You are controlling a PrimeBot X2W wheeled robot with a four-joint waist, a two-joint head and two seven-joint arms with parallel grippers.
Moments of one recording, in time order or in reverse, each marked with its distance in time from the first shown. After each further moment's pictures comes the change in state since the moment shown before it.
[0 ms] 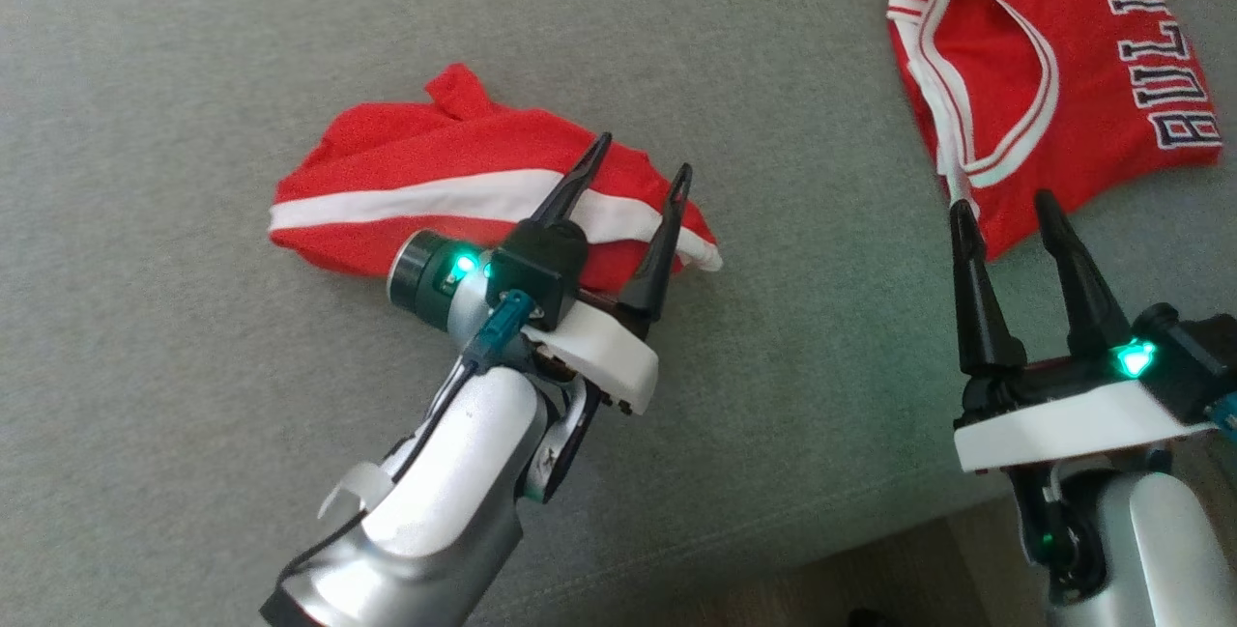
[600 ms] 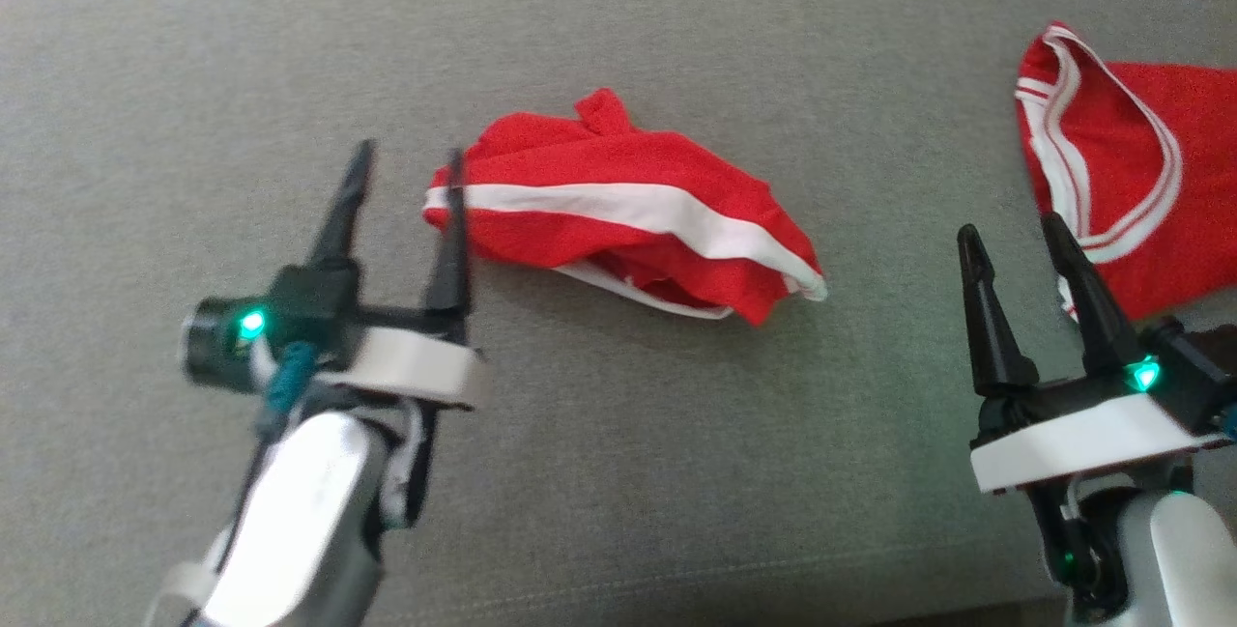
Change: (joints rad) left arm 0.200 0.139 0.248 -0.227 0.034 0.120 -0.016; right arm 0.042 -0.032 -0.007 -0.031 -0.010 0.000 0.054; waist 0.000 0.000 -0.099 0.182
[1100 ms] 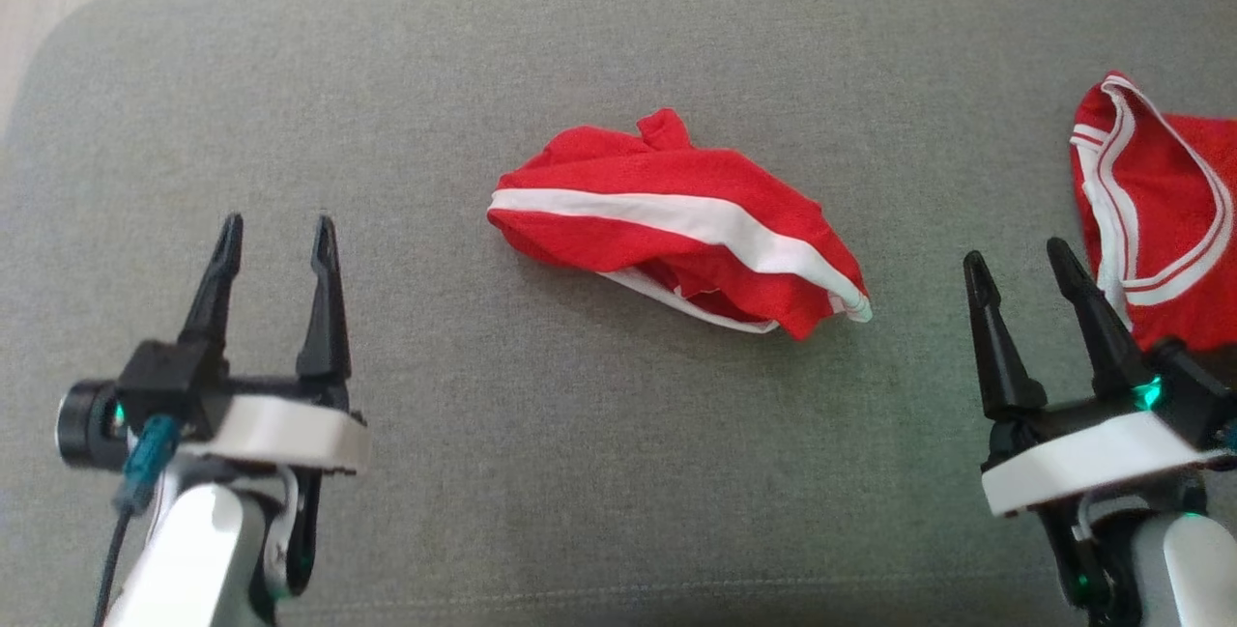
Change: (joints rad) left arm 0.181 0.100 0.189 -0.066 -0.014 -0.094 0.000; right arm 0.045 -0.016 -0.011 -0.024 -0.003 0.000 0.041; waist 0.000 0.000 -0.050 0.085
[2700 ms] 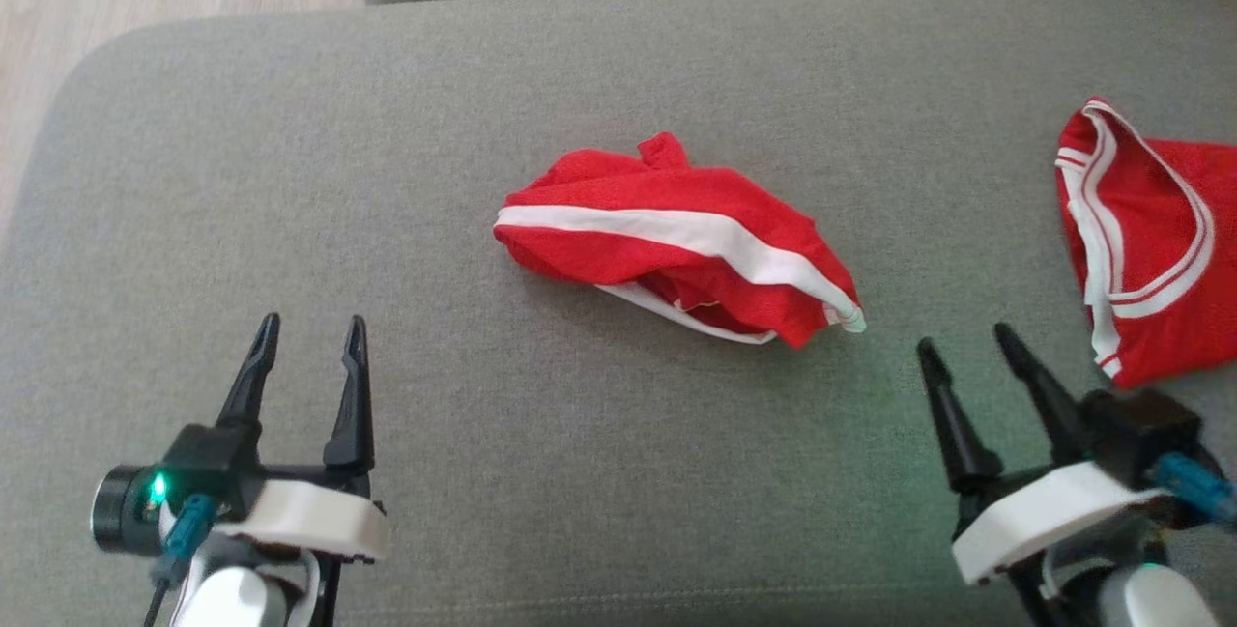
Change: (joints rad) left arm 0.150 -0.015 -0.006 -0.010 0.026 -0.007 0.000; right arm 0.080 -0.013 0.040 0.045 -0.012 0.000 0.052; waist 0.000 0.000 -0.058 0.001
